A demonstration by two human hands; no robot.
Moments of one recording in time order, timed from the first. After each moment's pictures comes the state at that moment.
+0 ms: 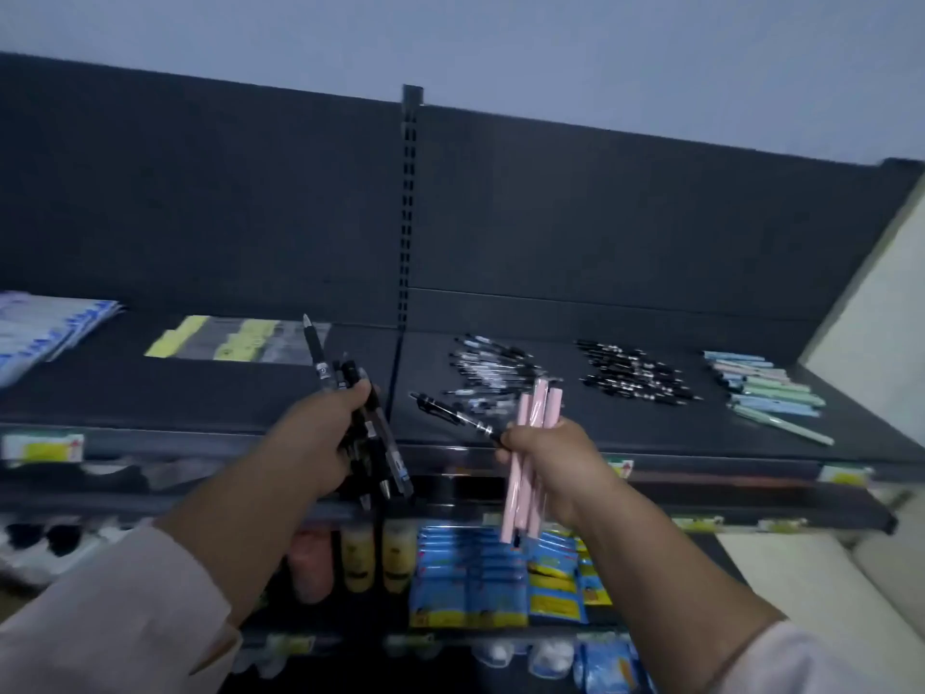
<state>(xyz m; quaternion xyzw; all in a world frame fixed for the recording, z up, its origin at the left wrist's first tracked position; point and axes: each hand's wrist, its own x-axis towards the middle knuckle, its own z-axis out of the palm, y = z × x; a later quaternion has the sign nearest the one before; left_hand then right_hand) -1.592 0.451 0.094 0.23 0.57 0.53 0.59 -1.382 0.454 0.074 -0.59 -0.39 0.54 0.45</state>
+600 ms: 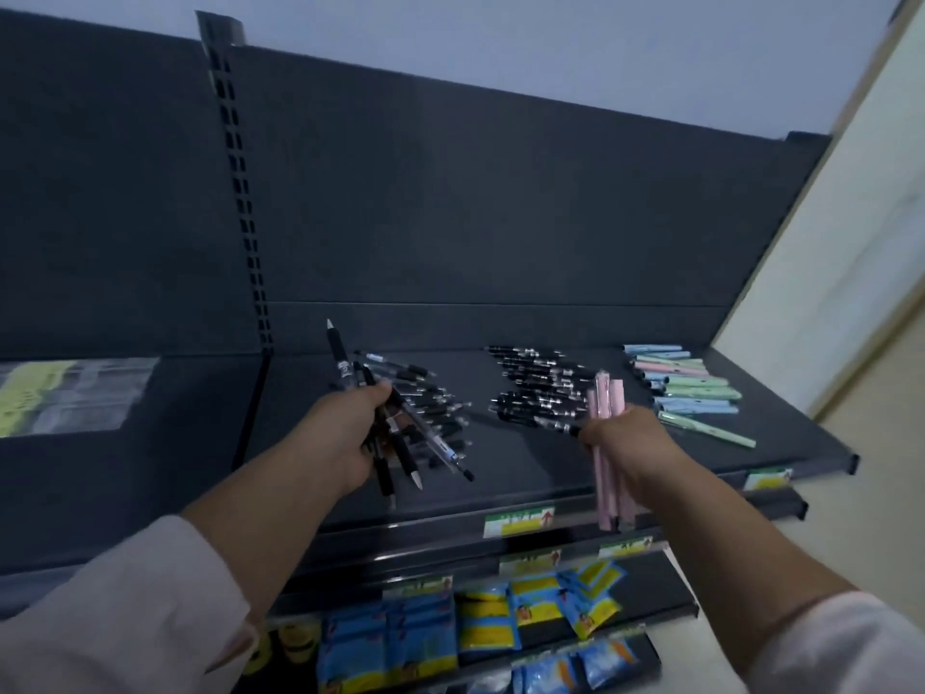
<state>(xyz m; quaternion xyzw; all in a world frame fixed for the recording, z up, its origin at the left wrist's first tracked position) -1.447 0.592 0.088 0.26 0.53 0.46 0.66 -1.186 0.556 0.087 -0.78 -0.38 0.32 0.37</state>
